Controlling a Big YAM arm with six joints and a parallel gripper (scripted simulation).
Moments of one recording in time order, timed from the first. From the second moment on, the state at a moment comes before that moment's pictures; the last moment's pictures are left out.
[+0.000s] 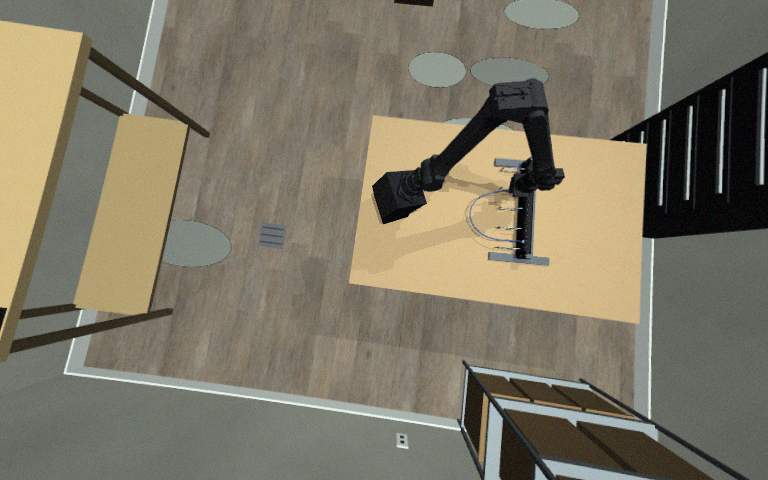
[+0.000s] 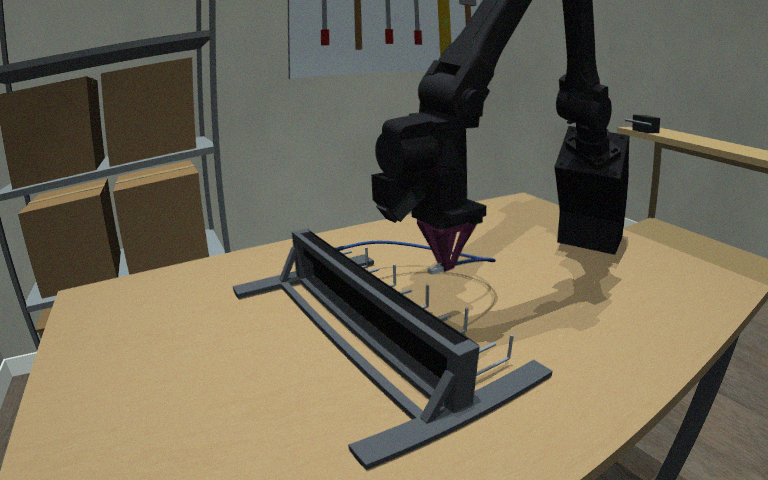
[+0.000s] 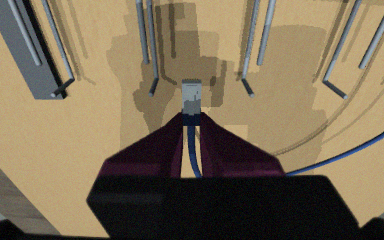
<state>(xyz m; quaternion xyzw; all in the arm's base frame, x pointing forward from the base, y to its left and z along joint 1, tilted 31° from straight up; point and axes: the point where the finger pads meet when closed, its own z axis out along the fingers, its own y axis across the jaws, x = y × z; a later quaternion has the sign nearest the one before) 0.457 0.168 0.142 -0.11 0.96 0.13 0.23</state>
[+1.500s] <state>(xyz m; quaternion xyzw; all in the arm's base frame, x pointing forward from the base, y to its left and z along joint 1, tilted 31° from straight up) 0.458 0.169 0.137 -0.11 0.96 0.13 0.23</state>
